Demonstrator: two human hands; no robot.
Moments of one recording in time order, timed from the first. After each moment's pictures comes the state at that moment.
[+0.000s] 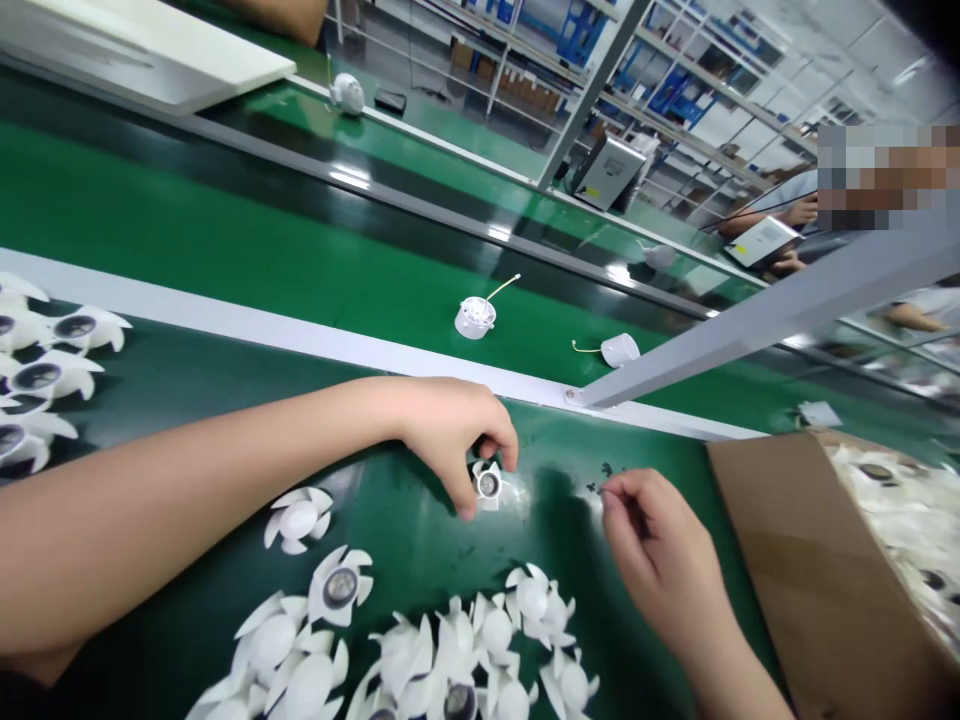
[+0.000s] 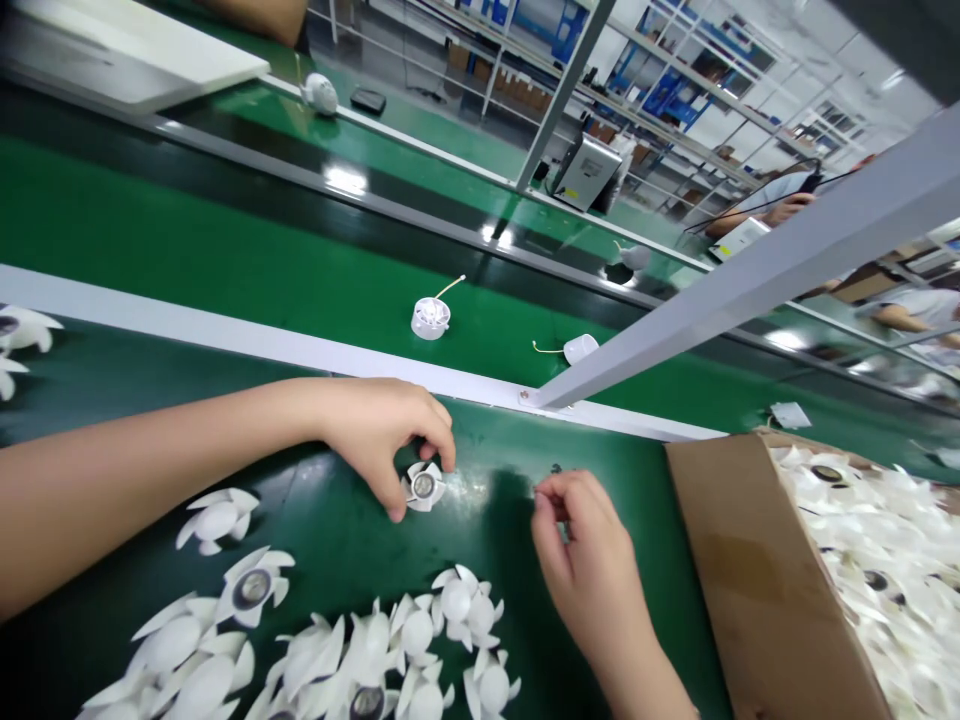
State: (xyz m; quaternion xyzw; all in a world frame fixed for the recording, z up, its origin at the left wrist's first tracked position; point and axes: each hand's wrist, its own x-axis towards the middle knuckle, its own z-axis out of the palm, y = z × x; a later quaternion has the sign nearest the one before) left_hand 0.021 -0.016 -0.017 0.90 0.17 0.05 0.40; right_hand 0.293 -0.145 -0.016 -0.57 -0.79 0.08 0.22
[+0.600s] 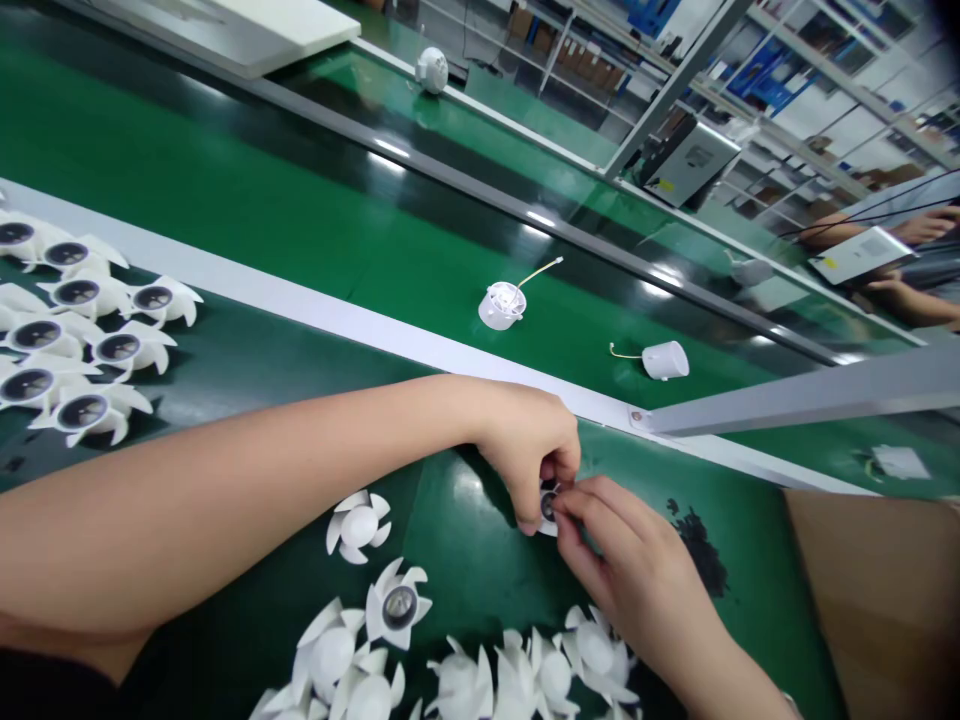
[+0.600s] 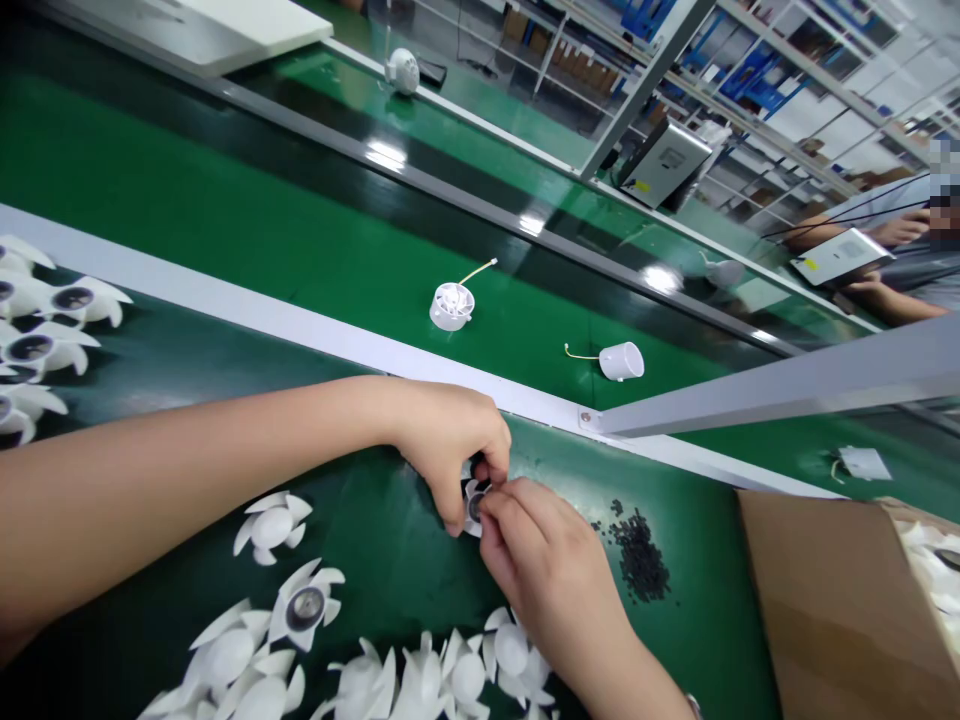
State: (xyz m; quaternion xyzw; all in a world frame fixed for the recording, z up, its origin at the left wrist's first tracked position) left_hand 0.024 -0.007 -0.027 0.89 0.15 0.04 0.42; right_hand 0.217 -0.118 -0.021 -0.37 -0.92 0.06 0.15
